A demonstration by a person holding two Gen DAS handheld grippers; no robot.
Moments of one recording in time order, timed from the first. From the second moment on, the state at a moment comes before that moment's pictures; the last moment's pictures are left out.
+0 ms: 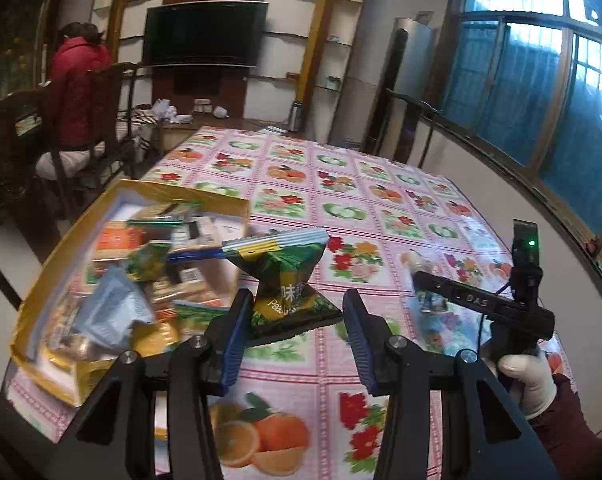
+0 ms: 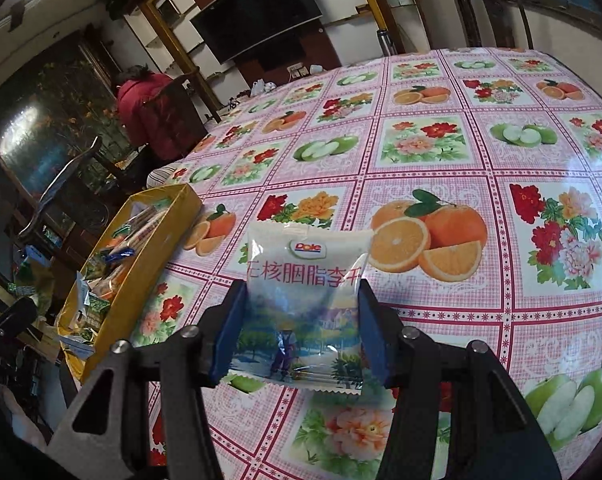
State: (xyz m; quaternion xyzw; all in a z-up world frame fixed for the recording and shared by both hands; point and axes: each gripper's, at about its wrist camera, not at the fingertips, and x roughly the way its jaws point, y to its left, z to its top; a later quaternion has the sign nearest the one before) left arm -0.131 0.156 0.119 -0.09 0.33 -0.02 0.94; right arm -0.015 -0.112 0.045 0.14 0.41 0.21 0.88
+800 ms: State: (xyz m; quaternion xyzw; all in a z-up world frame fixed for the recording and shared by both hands) left arm -0.162 0.287 0.077 -0.13 0.33 0.09 0.93; right arm -0.039 0.099 0.105 0.06 0.42 0.34 0.84
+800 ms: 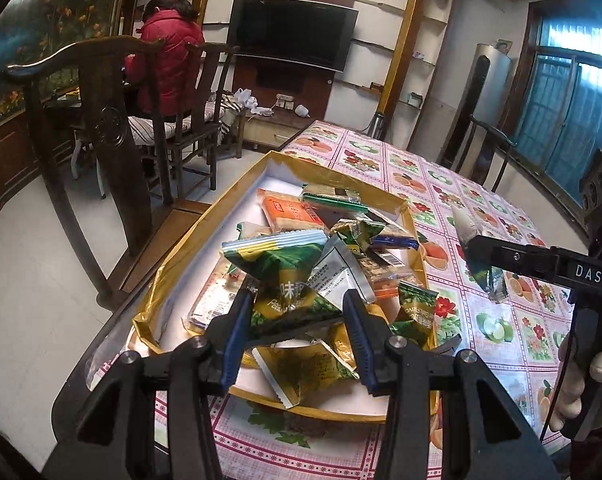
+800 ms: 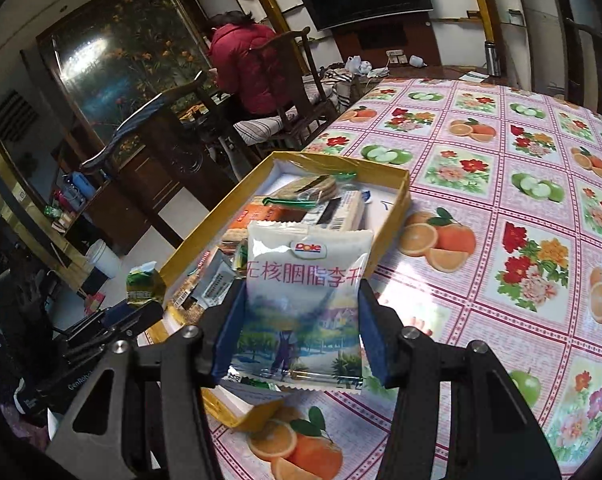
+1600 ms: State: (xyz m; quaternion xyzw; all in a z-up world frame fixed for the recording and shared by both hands) left arm -0.126 0.290 0.065 -0.08 0.35 0.13 0.92; right arm 0.005 0.168 0.085 0.03 0.46 0.32 0.83
